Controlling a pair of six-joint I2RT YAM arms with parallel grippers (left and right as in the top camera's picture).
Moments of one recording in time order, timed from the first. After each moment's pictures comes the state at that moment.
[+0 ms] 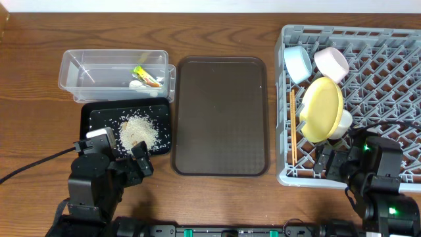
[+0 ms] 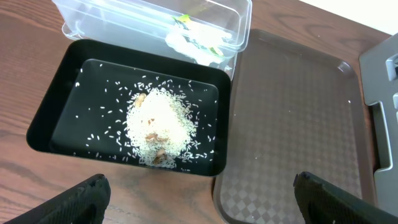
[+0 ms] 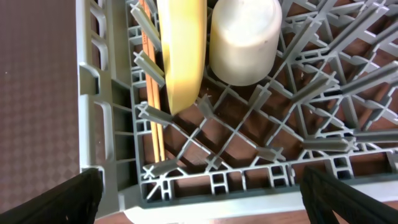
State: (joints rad) left arm -0.13 0.53 0.86 -1.03 -0.08 -0.40; right arm -0.08 0.67 0.73 -0.98 -0.06 0.19
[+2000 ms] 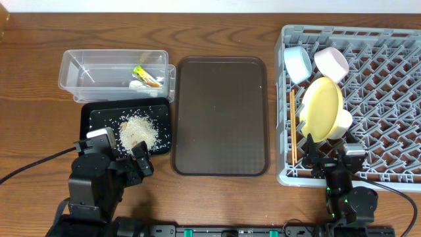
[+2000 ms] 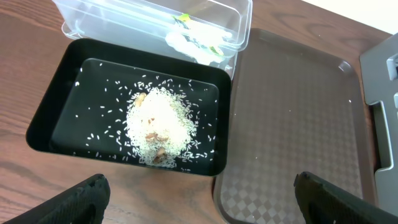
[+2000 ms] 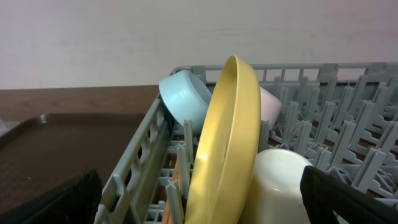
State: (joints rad) left arm -0.13 0.53 0.86 -1.02 -0.08 -0.40; right arm -0.02 0.01 0.01 -0.06 -0.08 0.07
